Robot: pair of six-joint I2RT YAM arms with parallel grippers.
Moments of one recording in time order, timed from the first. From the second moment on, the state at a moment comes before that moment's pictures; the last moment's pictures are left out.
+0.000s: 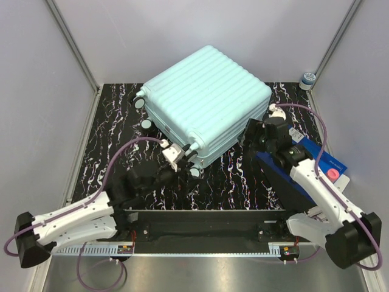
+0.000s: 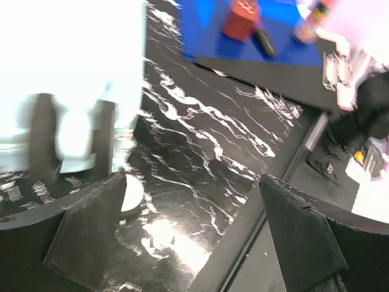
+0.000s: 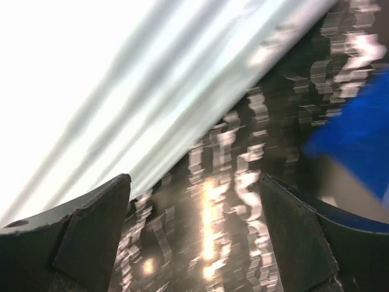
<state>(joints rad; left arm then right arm) -1.01 0.80 0.59 -0.03 0.01 -0.24 0.38 1.09 0.90 -0.41 0.11 0.55</state>
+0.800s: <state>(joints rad) 0.00 0.88 0.78 -0.21 0.21 -0.45 1.13 1.26 1.01 -0.29 0.32 0.94</state>
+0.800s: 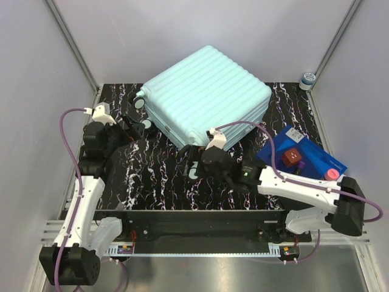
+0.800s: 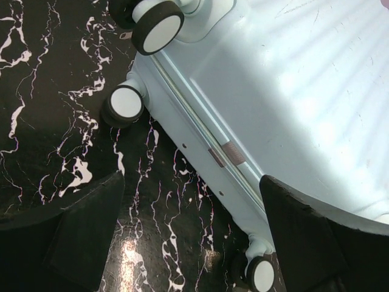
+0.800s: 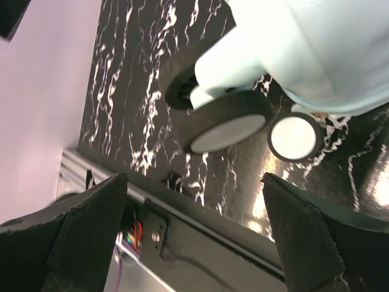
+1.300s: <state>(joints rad) 0.00 0.88 0.76 -0.18 0.27 -0.48 1.19 1.48 1.11 -0.21 0.72 1.12</state>
